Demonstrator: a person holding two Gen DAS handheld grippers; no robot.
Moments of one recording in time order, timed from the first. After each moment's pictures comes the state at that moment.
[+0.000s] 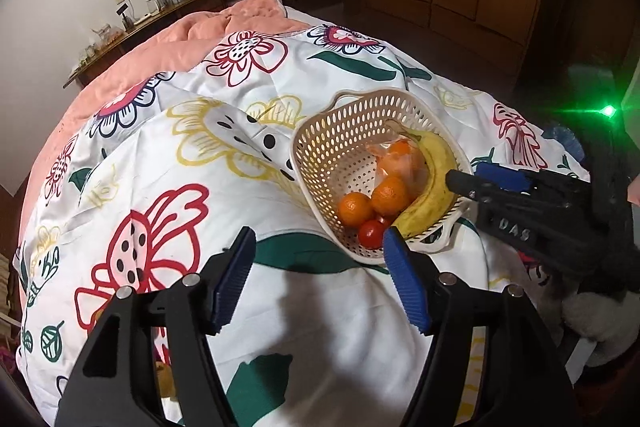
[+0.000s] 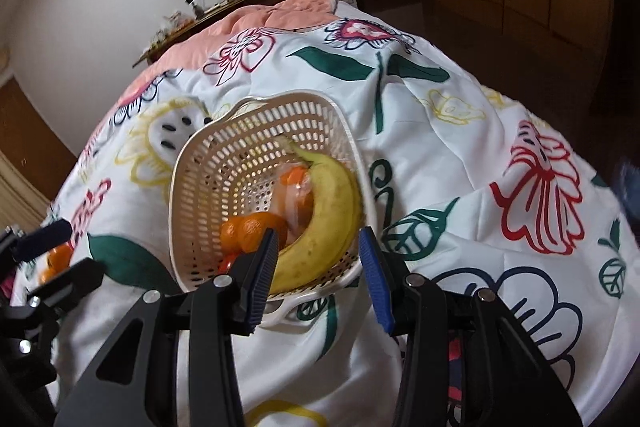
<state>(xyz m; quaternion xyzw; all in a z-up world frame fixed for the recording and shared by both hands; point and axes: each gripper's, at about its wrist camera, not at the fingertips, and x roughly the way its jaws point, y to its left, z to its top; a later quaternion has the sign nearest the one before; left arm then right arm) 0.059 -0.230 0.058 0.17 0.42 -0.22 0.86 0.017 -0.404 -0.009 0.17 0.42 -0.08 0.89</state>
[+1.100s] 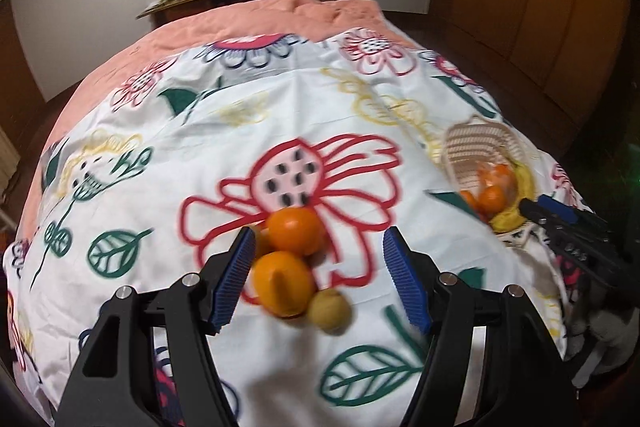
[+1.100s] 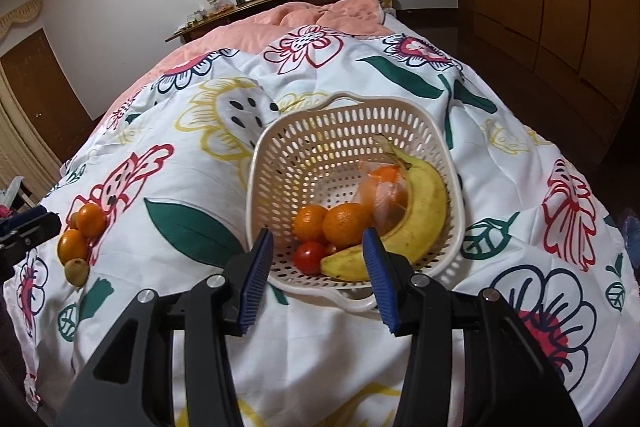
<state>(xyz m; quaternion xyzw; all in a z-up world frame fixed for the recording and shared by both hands) 0.059 -0.068 0.070 0.04 0.43 -0.10 0.90 0.016 -0.337 0.013 0.11 0.41 -0.03 0.90</state>
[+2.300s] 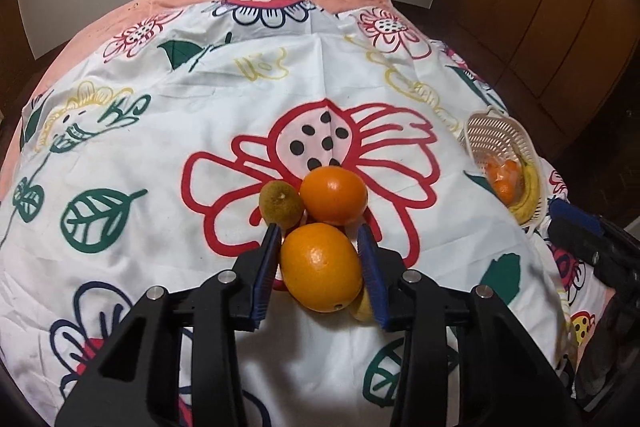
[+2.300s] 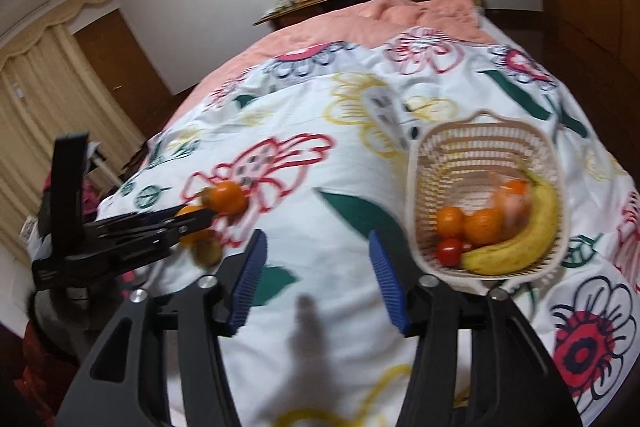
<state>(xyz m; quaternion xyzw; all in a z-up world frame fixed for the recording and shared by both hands) 0.074 -0.036 0.039 -0.01 0.46 -0.12 0.88 0.007 -0.262 0.056 0.12 0.41 0.14 0.89</state>
